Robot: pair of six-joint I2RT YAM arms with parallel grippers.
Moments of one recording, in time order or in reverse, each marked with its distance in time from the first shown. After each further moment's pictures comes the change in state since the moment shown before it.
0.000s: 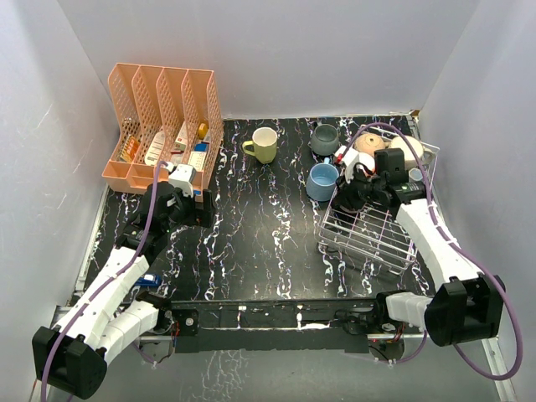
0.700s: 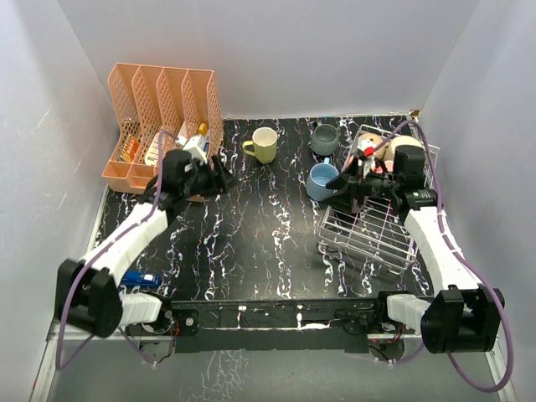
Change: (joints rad) left arm 0.000 0.320 0.152 0.212 0.258 -0.439; right arm -0.081 -0.061 -0.027 0.248 -0.633 0.165
